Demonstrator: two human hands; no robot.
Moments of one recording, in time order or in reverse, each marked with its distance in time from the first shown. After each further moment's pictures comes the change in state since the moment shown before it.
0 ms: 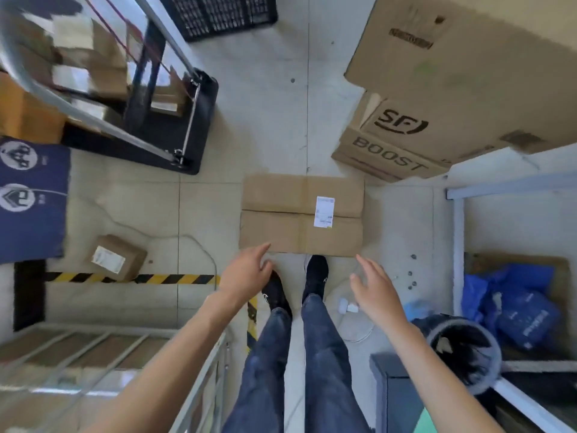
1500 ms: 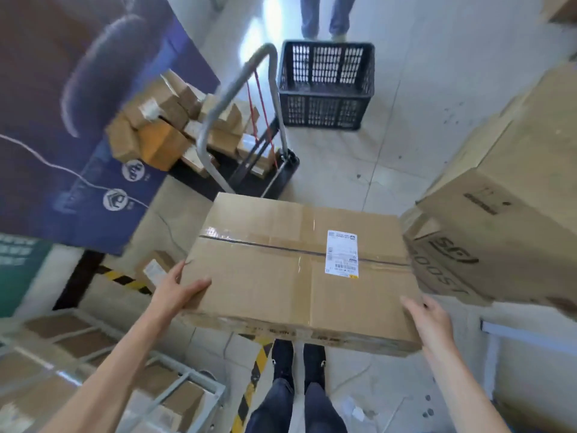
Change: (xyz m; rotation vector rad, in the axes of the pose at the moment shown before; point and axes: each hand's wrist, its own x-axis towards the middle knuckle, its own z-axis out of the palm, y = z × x) left_hand -0.100 -0.155 -0.172 -0.945 0.518 -0.432; right_hand 0.044 -0.136 -0.104 0.513 0.184 0.157
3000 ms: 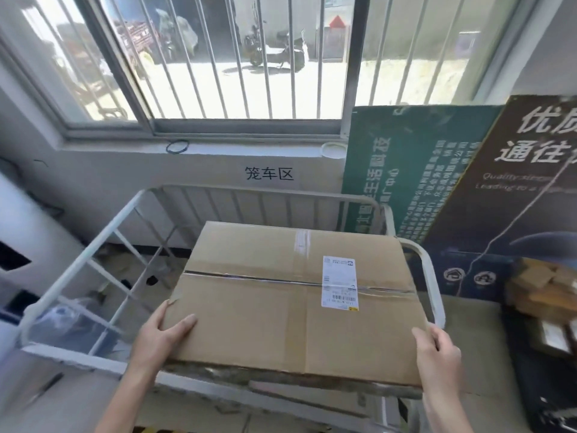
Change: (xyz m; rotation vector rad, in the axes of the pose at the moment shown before) left_hand -0.696 -0.543 -0.325 -0.859 1.229 -0.324; right_hand -0.702 0.135 0.296 -0.569 -0.761 -0.923
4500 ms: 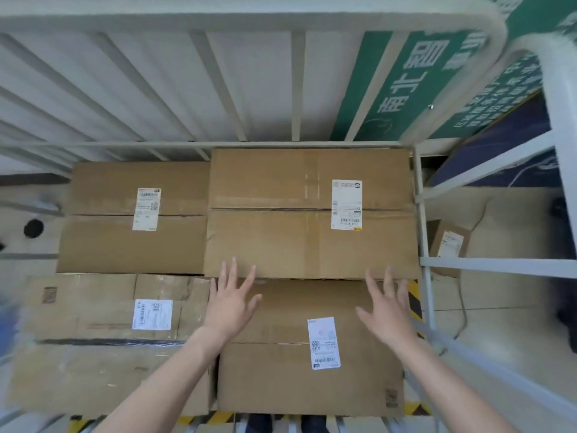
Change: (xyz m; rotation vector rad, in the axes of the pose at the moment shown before) left_hand 0.399 -0.283 0.404 1.209 -0.726 0.235; right_hand 0.374 0.231 0.372 -1.139 -0.619 -0.048
